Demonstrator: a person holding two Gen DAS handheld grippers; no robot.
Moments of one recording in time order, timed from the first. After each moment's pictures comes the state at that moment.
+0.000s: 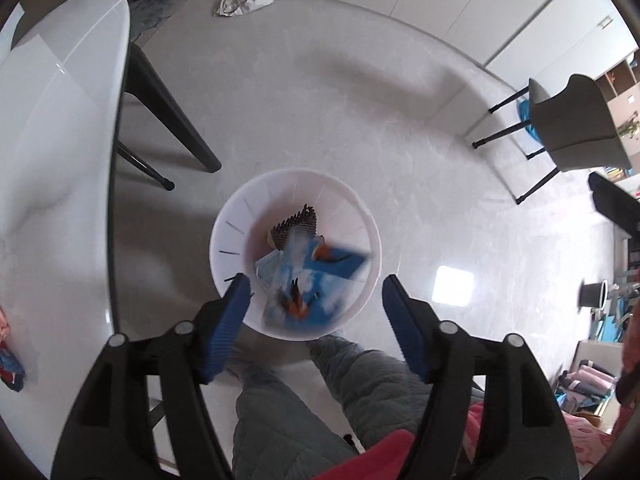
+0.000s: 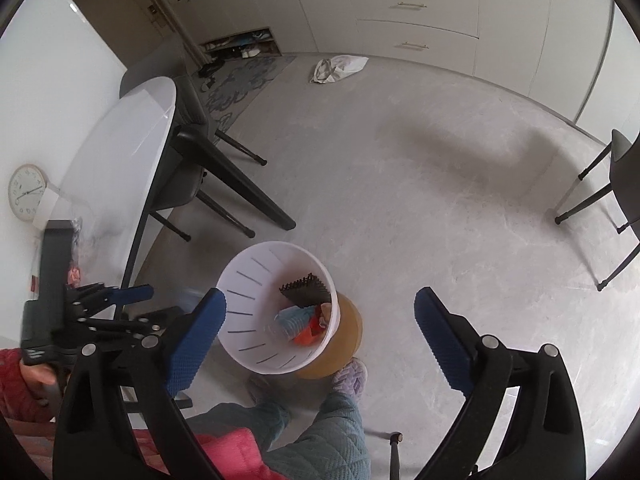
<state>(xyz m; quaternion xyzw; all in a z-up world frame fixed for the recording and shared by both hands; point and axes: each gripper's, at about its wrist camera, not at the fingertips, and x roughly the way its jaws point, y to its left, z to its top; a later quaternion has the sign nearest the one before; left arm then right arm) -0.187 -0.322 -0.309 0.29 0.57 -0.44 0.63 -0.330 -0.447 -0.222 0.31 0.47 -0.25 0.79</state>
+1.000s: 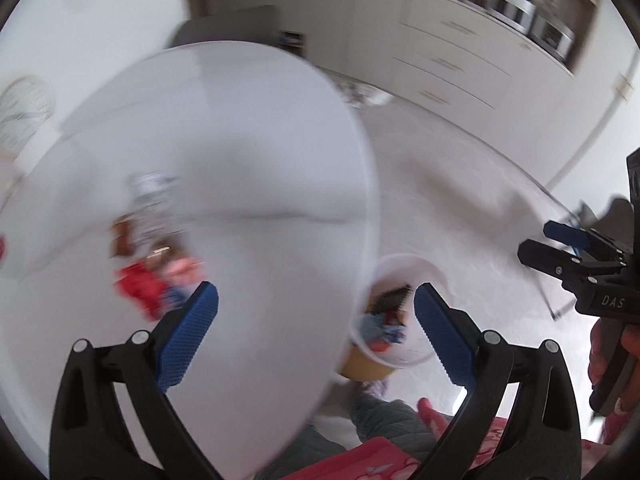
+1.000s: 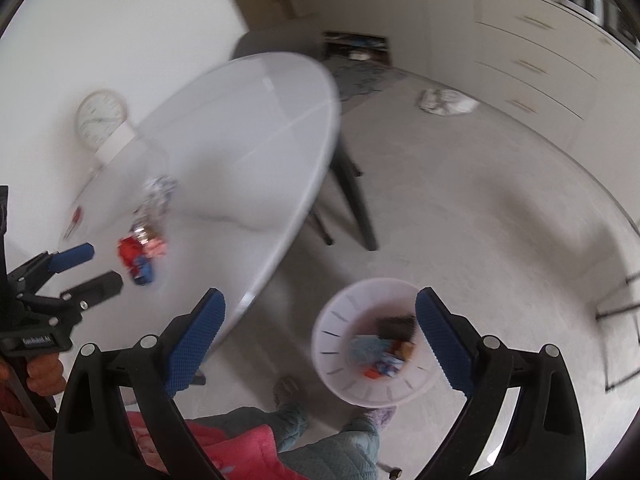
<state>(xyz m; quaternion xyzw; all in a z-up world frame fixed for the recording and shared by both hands) -0.097 -0.125 -0.159 0.16 0.47 -0.31 0.81 -0.180 -0.319 -0.165 0.21 0.47 -0.09 0.86</state>
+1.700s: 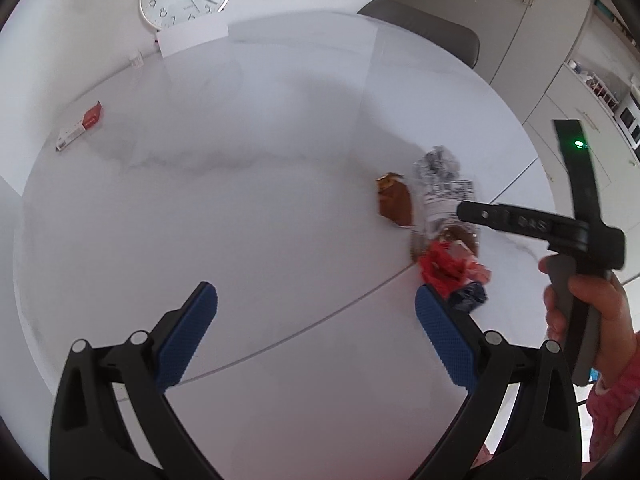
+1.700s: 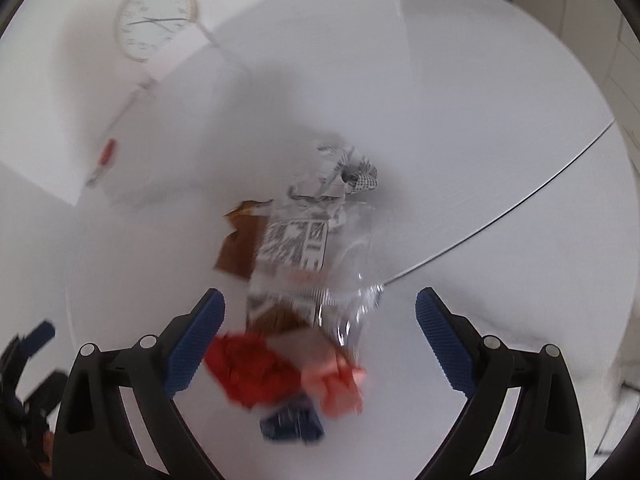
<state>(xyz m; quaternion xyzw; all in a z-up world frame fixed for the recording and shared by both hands) 0.045 0.116 -0.195 0.04 0.52 -0.15 0.84 0.097 -0.116 -0.253 0.19 0.57 0.04 0.80</state>
